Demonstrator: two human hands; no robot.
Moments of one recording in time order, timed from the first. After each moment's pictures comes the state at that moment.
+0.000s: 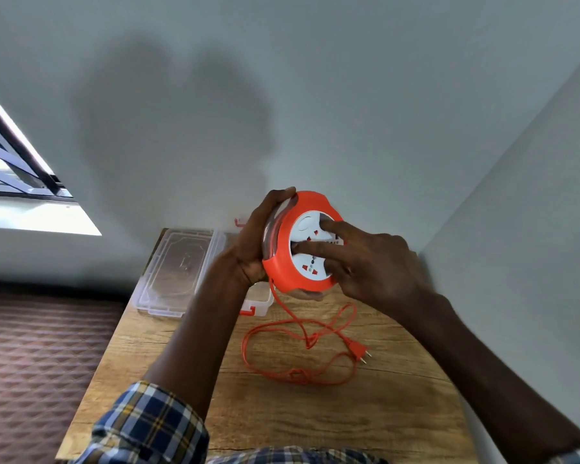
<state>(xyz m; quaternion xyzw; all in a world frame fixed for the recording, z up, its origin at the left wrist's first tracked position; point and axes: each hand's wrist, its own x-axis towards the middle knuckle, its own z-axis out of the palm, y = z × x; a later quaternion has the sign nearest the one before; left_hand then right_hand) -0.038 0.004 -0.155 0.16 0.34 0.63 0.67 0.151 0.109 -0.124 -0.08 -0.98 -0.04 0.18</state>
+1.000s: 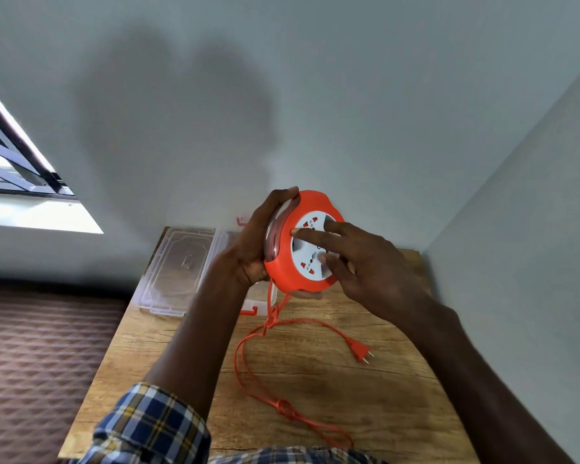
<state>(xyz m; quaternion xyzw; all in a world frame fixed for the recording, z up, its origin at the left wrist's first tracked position) -0.045 0.003 -0.161 0.17 0.37 0.63 0.66 0.148 0.099 -0.126 -0.13 -0.97 0.15 0.15</state>
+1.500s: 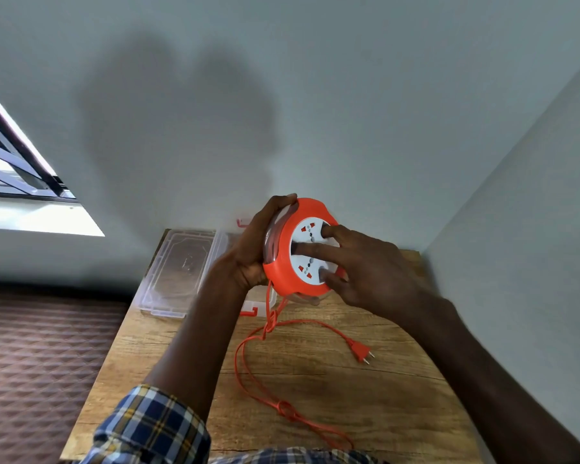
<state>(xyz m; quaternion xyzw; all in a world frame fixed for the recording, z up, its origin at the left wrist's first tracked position) -0.046 0.001 -0.164 0.15 0.40 0.62 0.67 0.146 0.103 -0.127 -0.09 -0.99 0.04 0.11</state>
